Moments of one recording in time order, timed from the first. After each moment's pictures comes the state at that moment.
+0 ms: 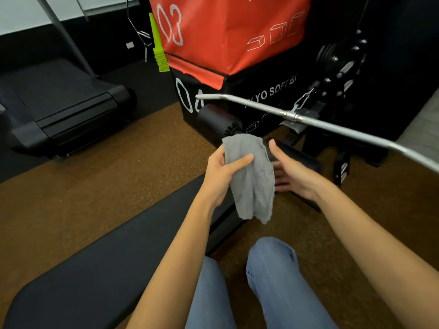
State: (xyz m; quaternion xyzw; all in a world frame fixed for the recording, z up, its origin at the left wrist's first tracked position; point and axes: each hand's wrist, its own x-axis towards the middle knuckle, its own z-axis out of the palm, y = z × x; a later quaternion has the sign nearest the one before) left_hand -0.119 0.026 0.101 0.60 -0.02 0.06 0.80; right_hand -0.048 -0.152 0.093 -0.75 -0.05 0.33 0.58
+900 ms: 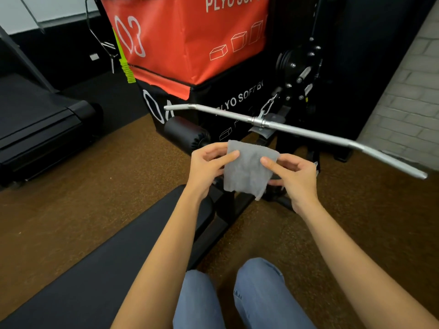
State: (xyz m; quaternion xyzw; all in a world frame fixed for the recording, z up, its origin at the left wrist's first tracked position) left_hand -0.048 -0.002 0.097 0.67 -0.03 0.06 0.74; right_hand -0.049 -0.207 0.083 -0.65 -0.04 -0.06 0.75
